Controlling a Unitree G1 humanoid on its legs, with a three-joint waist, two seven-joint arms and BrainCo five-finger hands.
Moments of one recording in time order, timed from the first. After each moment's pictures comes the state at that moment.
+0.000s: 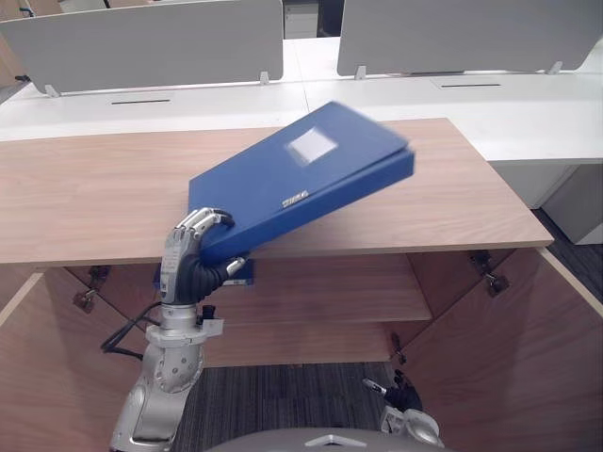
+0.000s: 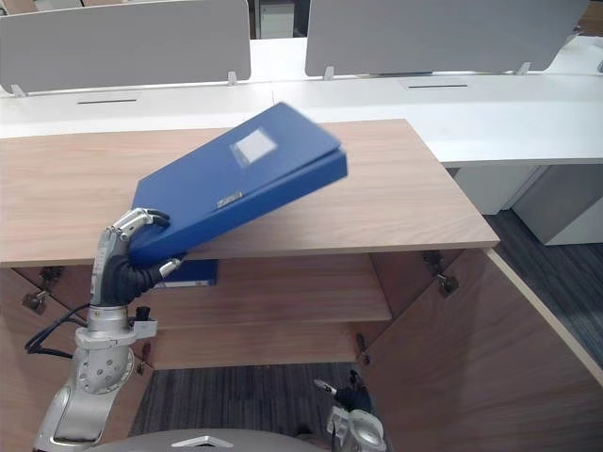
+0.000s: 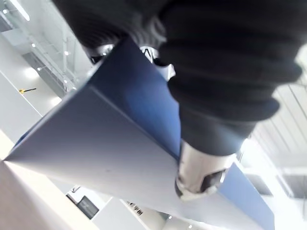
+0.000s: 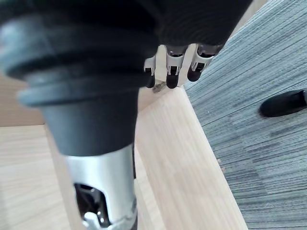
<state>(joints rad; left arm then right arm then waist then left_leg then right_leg) 0.23 0.18 -0.14 -0.46 0.55 -0.29 0.39 0.12 -0.09 -0.04 0.83 0.33 -0.17 -0.12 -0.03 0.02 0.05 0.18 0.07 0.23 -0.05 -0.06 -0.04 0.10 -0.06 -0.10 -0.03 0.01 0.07</state>
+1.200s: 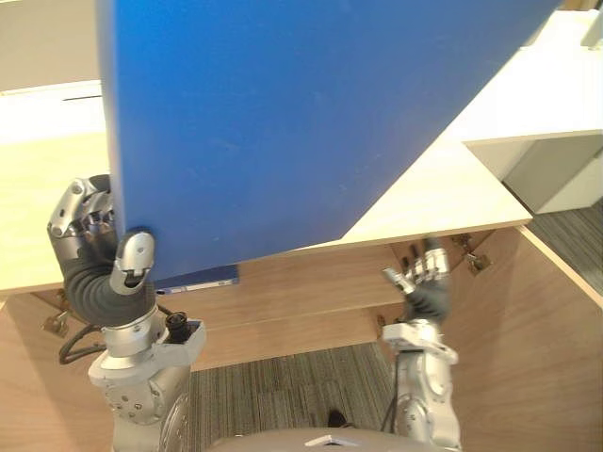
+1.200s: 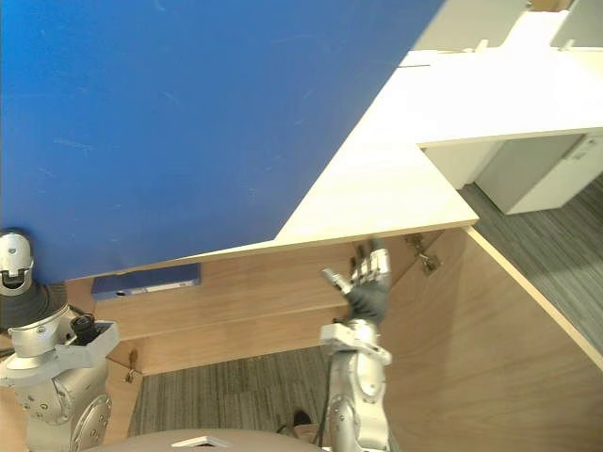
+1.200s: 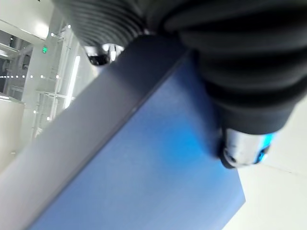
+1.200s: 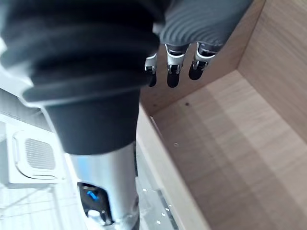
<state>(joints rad) 0.26 0.10 -0.14 -0.78 -0.11 -0.48 0.25 0.29 0.06 -0.01 -0.29 0.47 -0.29 -0.19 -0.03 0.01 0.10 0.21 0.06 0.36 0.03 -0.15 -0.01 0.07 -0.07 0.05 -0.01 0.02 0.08</state>
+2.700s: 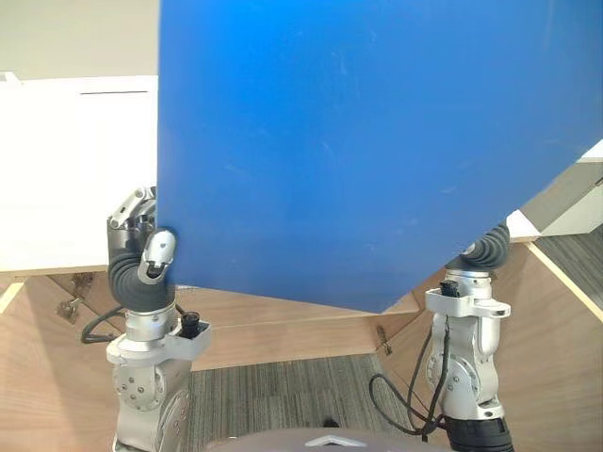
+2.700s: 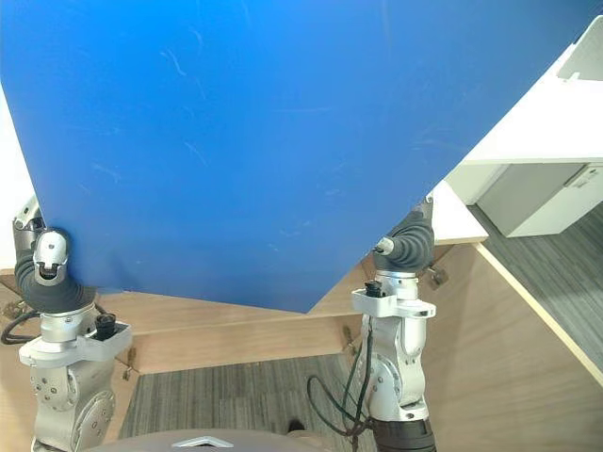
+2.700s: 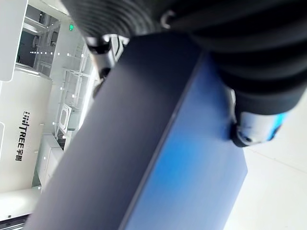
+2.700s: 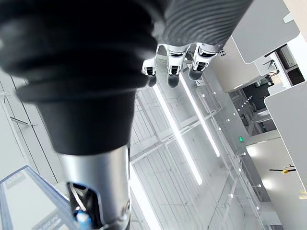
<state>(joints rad) 0.24 0.14 -0.15 -0.65 -0.23 -0.48 0.06 0.06 -0.21 0.03 -0.44 0.72 -0.40 0.11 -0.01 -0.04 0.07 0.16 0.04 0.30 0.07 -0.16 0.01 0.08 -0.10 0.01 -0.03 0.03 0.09</state>
